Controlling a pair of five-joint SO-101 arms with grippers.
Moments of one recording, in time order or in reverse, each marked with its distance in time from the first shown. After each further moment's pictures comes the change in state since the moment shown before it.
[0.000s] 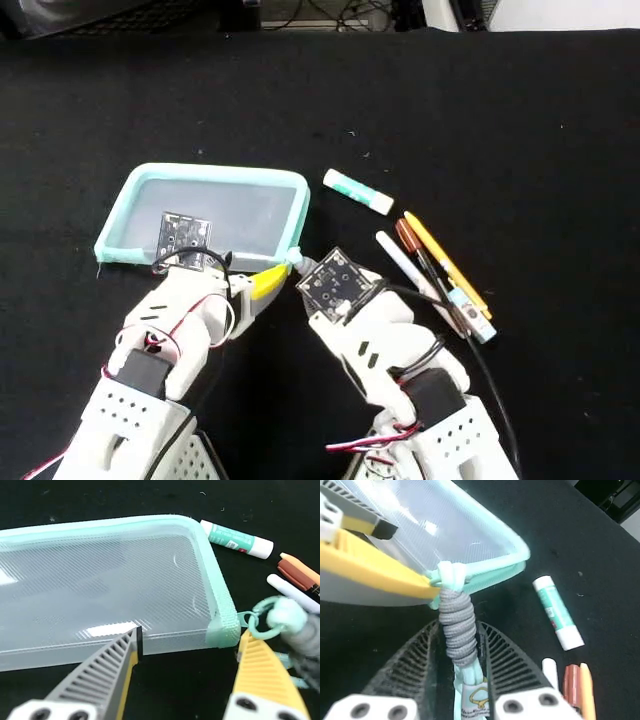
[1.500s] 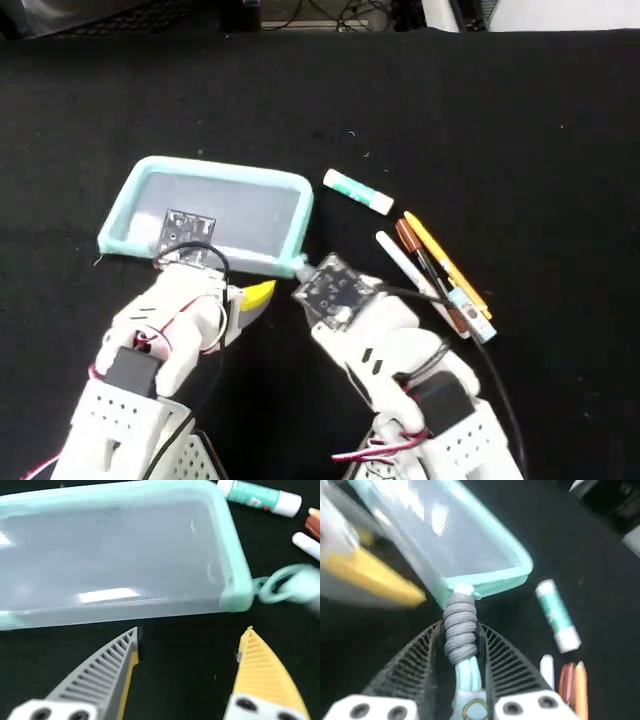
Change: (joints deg) left arm -2.6 -0.7 -7.9 18.4 -6.0; right arm -0.4 -0.1 -5.0 9.6 1.9
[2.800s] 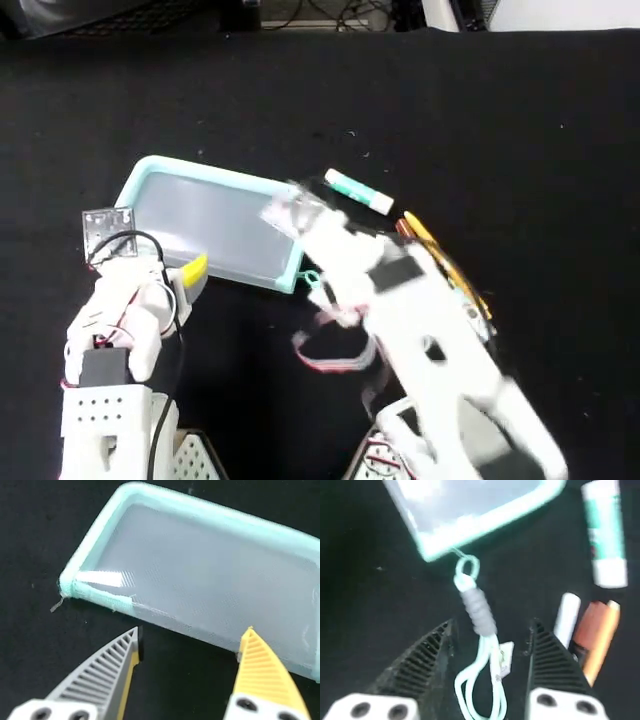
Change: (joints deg) left arm -21.8 0.0 5.2 -6.2 -0.5; right arm 5.3 62.8 -34.8 7.4 5.5
